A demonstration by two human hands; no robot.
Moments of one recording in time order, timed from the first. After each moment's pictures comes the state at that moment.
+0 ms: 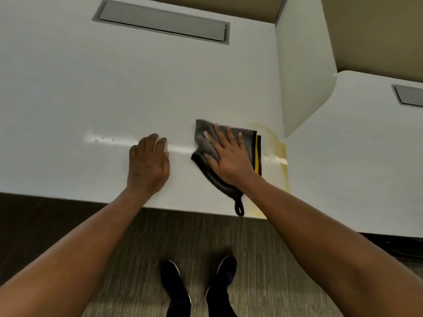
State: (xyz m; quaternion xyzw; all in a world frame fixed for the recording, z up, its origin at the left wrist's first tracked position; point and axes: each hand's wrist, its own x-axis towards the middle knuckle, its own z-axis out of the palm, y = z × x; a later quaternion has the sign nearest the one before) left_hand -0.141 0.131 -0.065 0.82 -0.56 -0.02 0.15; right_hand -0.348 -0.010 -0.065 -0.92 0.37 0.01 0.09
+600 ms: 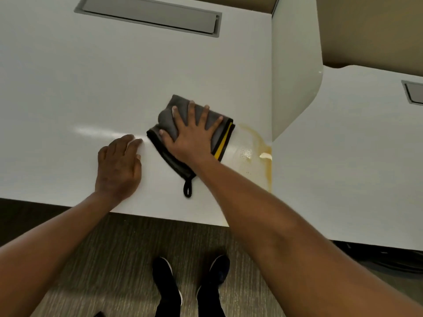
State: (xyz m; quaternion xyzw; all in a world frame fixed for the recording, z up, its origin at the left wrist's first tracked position) left_hand -0.140 0.129 -0.073 0.82 -0.55 0.03 0.14; right_hand -0.271 -0.038 -0.061 -0.89 0.45 0.00 0.12
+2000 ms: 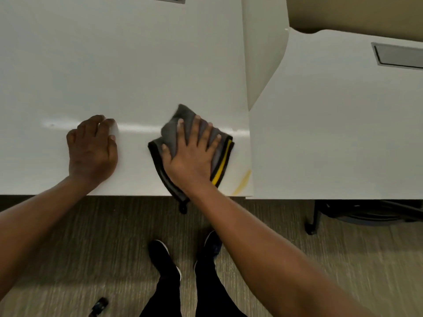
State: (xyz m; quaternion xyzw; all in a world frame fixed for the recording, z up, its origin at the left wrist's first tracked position) left_hand -0.143 0.129 -0.067 0.82 -0.56 0.03 0.15; right_hand -0.360 0.056 -0.069 -0.83 0.55 -0.05 0.10
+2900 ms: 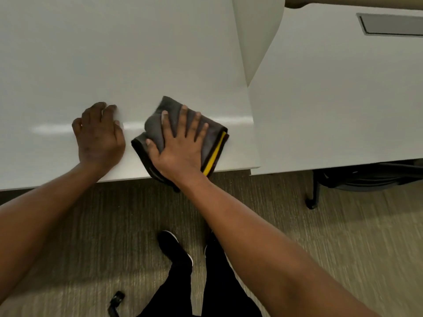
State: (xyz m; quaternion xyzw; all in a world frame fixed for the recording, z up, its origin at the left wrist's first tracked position) left_hand -0.135 0.131 -0.077 0.80 -0.57 0.03 0.16; right_hand -0.330 0.102 -0.069 -0.82 0.55 -0.03 0.12
